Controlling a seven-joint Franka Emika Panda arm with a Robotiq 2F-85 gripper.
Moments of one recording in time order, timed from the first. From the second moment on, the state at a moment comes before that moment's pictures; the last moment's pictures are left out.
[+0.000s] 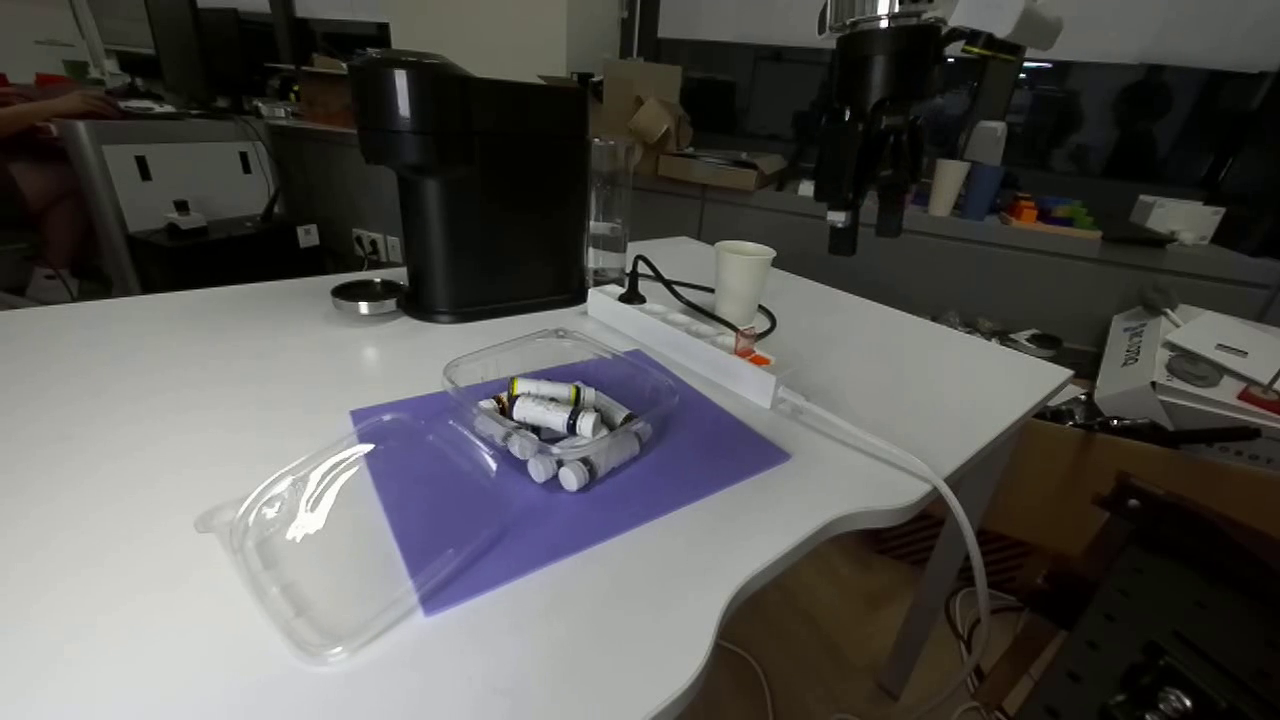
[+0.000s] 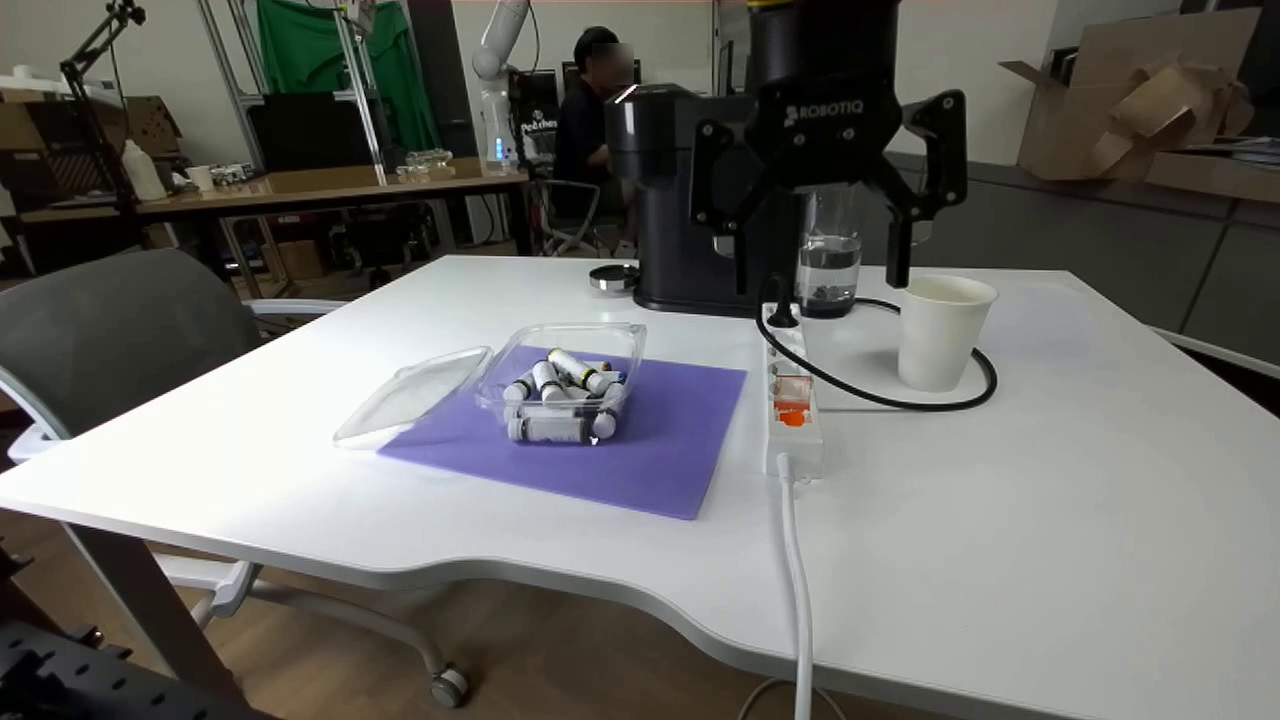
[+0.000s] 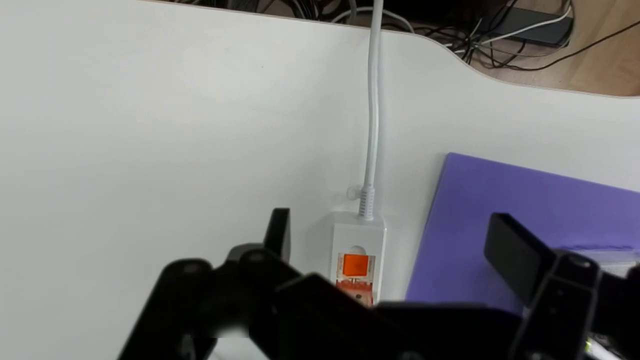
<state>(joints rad) -0.19 0.10 -0.31 -2.40 -0.14 2.43 -0.55</state>
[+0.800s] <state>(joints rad) -0.25 0.33 -0.23 -2.30 -0.15 2.62 -0.55</state>
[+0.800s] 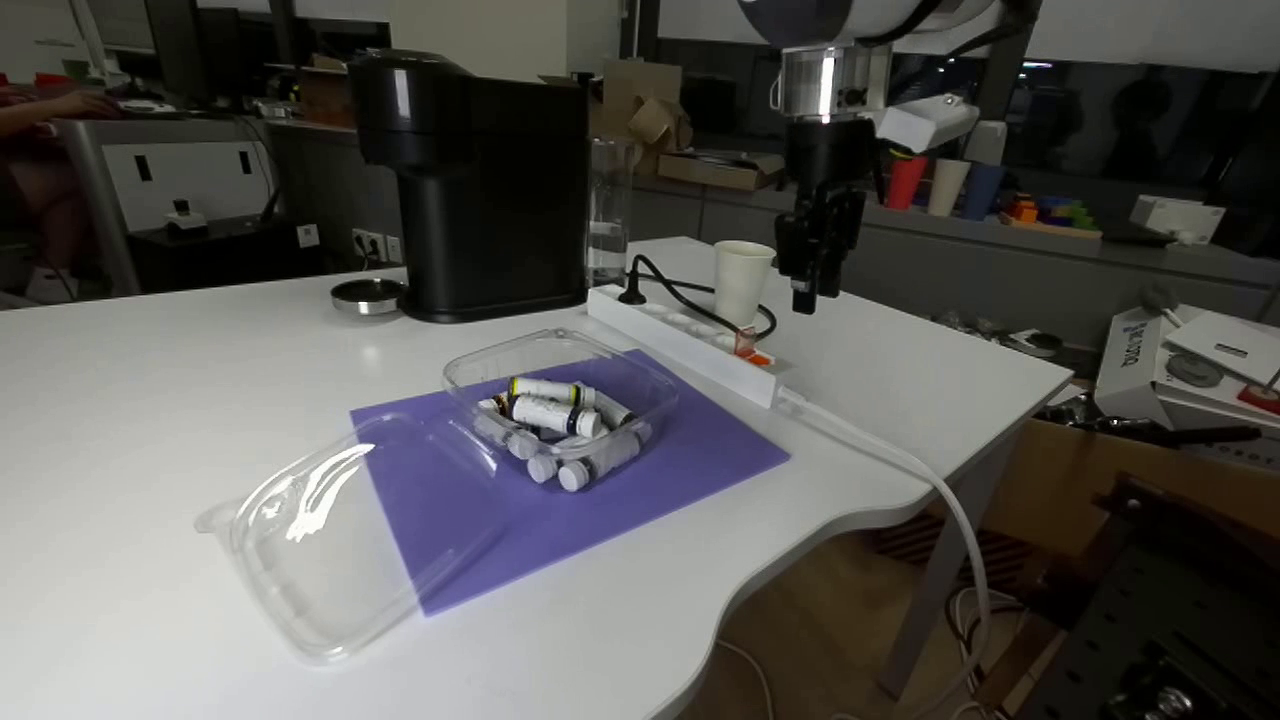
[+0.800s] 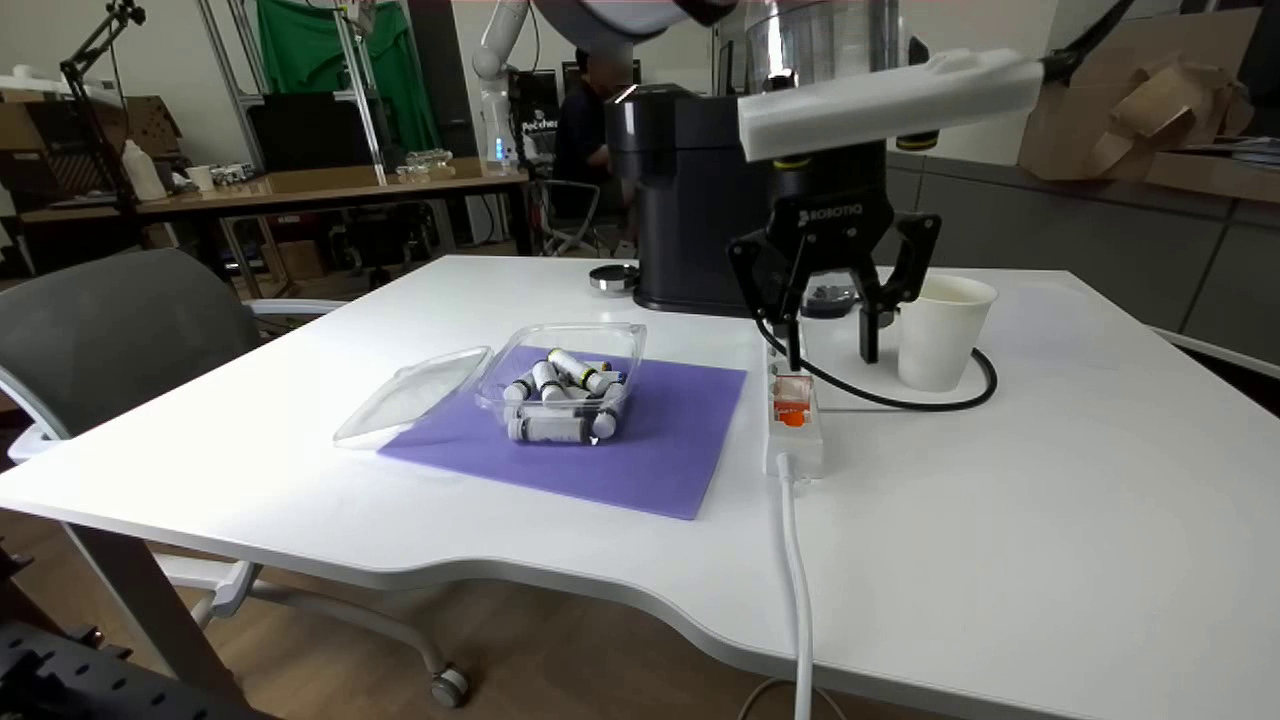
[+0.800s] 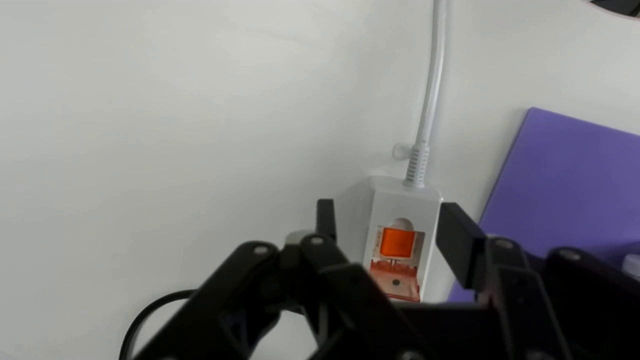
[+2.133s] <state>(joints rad) -0.37 0.54 -0.07 -2.12 -0.07 2.63 -0.56</state>
